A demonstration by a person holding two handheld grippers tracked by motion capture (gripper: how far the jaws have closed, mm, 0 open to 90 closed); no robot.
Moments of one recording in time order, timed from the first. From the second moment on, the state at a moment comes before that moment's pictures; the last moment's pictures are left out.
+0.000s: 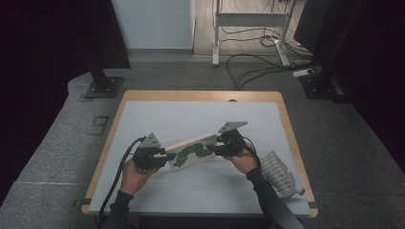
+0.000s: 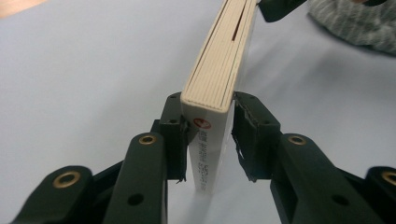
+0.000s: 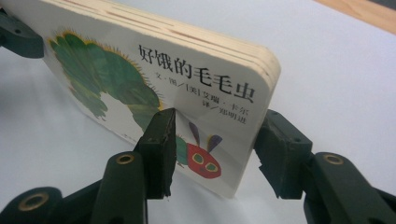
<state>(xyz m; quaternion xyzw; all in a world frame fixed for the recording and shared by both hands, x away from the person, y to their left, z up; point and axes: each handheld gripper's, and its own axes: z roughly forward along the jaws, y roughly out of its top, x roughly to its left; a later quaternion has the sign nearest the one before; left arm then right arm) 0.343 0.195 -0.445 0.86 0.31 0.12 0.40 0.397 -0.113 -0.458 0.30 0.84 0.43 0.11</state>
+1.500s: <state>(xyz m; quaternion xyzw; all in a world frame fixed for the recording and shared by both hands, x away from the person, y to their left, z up) 0.338 0.196 -0.448 0.86 0.29 0.12 0.41 0.379 -0.134 -0.452 0.30 0.85 0.41 0.13</state>
